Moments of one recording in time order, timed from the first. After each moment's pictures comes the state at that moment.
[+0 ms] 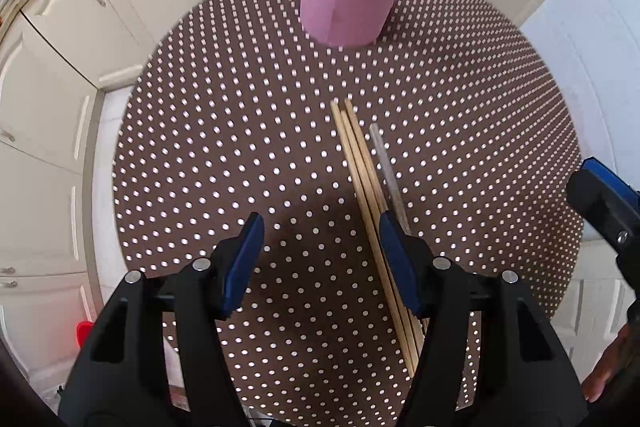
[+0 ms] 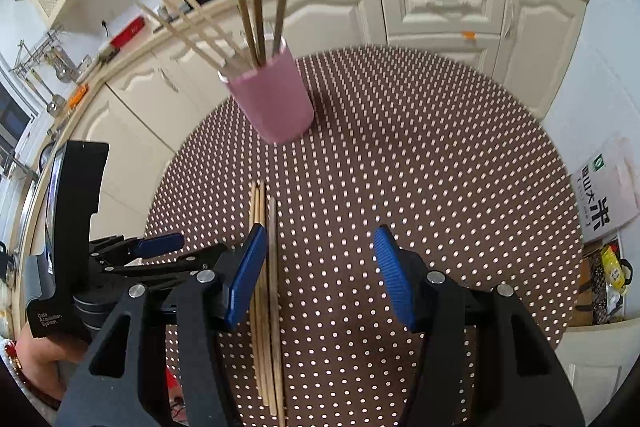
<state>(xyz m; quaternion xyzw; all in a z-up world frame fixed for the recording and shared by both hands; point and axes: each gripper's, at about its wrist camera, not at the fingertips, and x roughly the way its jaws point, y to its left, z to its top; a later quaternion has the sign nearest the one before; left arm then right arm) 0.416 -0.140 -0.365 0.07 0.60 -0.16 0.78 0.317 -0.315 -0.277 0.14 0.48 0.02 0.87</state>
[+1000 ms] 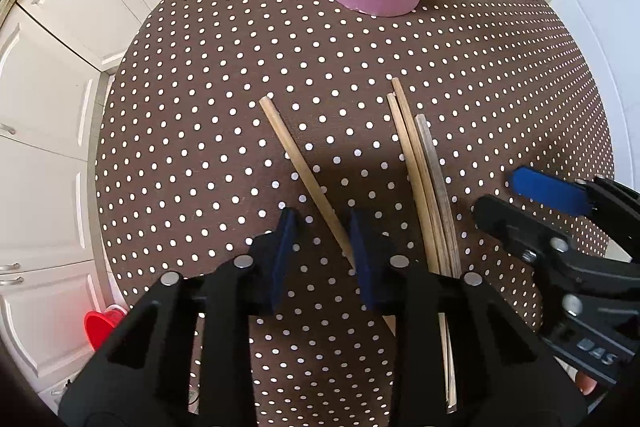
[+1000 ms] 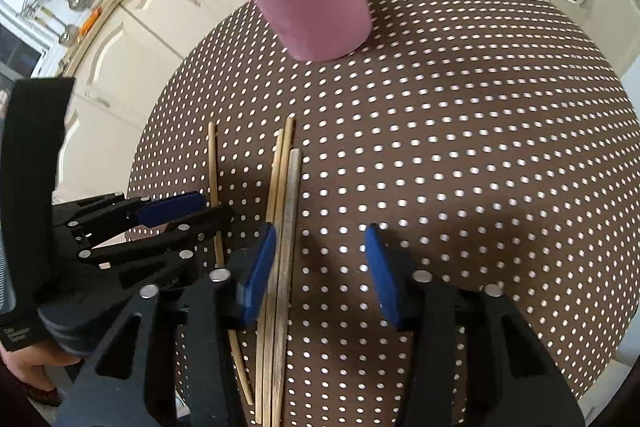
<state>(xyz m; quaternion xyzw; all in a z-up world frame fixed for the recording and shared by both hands) 0.457 -0.157 -0.401 0.09 0.63 -0.14 0.76 0.382 -0.284 -0.339 0.11 0.59 0.11 0.79</state>
